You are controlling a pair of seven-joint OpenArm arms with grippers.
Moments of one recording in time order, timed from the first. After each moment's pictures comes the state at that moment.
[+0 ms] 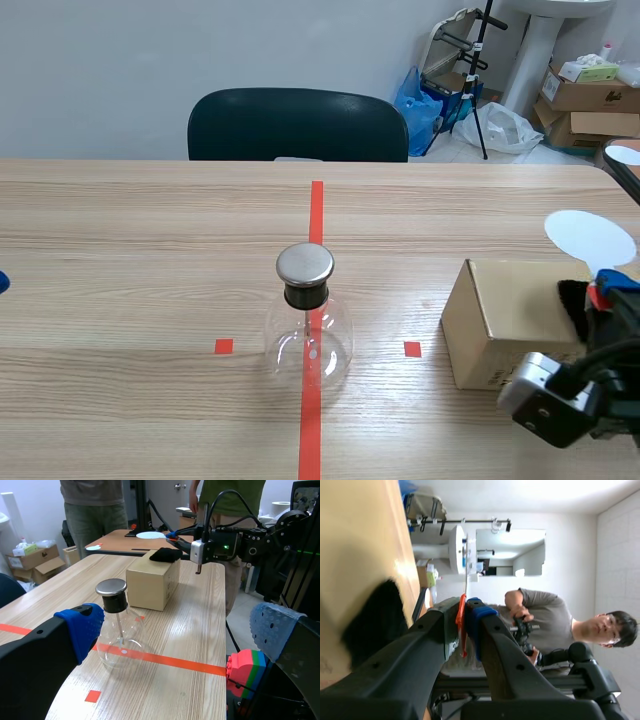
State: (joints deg) left arm 32.9 -66.4 13.4 85.2 2.5 -39.4 -81.3; right arm -37.4 10.2 6.5 91.6 -76.9 -38.5 10.1
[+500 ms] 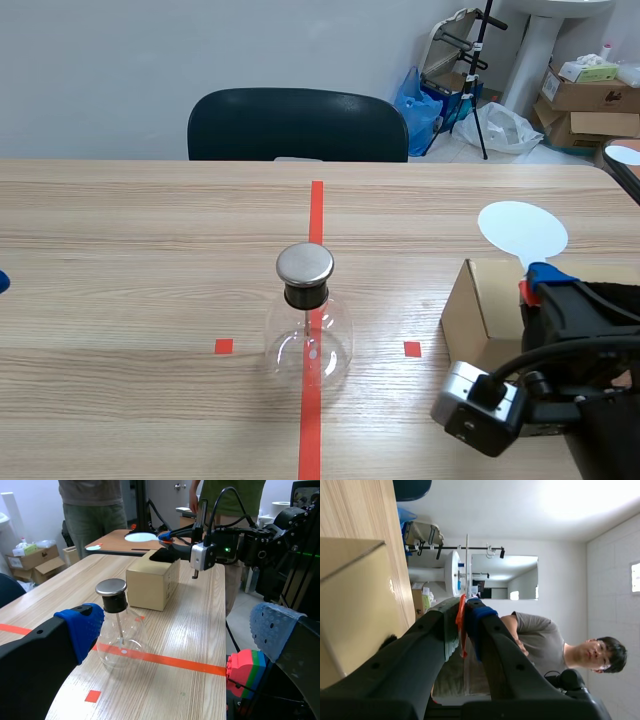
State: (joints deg) left arm 32.9 -66.4 13.4 85.2 2.5 -39.4 -81.3; right arm -37.9 15.9 -8.0 95.1 -84.8 -38.5 -4.4
